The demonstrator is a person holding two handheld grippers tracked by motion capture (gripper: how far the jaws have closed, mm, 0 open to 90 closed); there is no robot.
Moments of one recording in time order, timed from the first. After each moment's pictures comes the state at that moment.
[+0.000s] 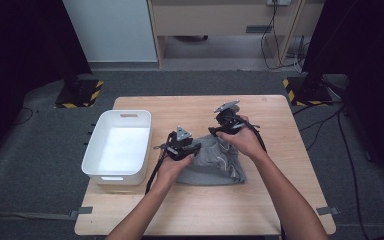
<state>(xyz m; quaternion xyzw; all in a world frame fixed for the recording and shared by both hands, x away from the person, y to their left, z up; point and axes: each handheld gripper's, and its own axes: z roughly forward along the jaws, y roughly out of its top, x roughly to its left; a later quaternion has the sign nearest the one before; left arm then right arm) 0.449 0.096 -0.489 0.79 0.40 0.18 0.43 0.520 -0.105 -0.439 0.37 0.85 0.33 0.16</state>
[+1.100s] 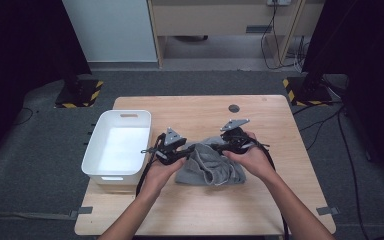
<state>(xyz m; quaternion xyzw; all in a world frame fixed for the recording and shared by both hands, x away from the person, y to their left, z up) 0.419 0.121 -0.457 0.78 0.38 0.19 0.46 0.458 -0.123 -0.448 0.33 0.86 0.37 0.16</state>
